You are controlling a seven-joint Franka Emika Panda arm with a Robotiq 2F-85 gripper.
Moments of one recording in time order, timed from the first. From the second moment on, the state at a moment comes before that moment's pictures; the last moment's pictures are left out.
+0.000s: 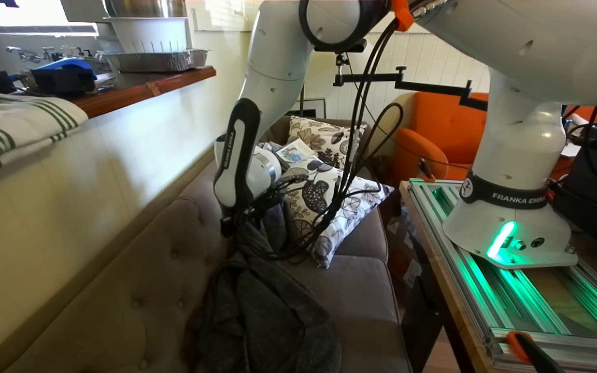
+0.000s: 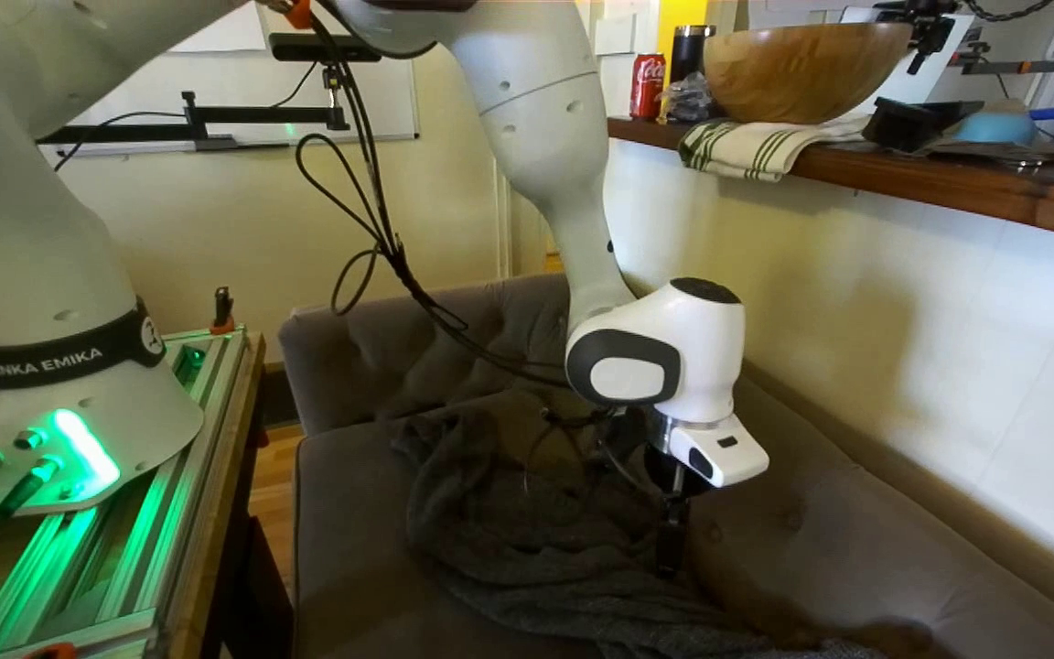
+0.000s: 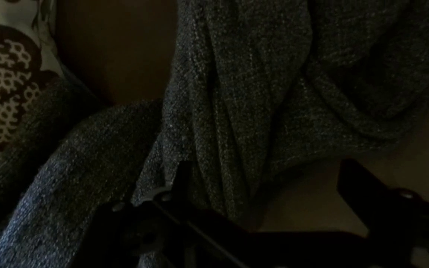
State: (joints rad) arm -0.03 1.10 -0.22 -1.77 0.33 2.84 0.27
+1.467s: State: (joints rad) arm -0.09 1.43 -0.18 -1.47 0.32 2.87 0.32
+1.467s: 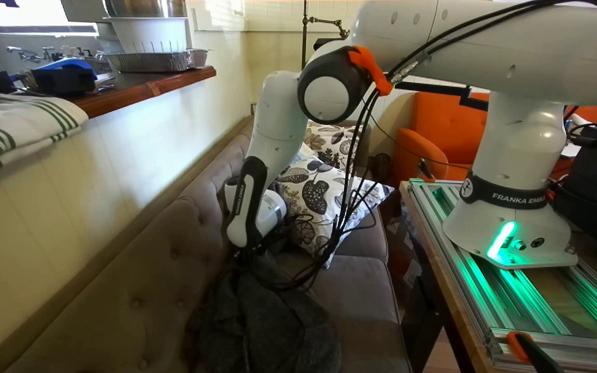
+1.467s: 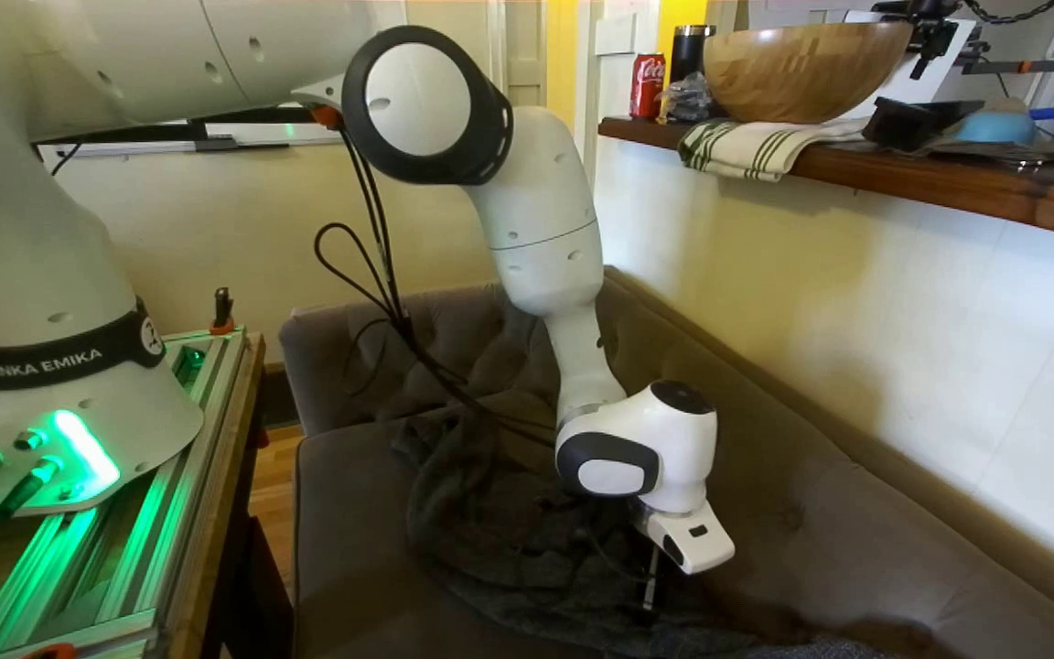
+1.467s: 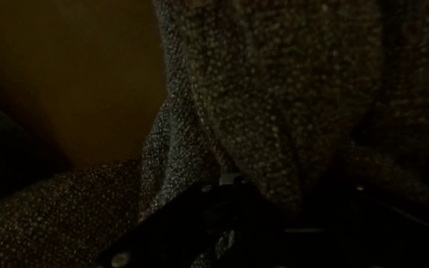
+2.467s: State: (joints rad) arm -0.27 0.87 0.13 -2.05 0.33 3.16 0.20
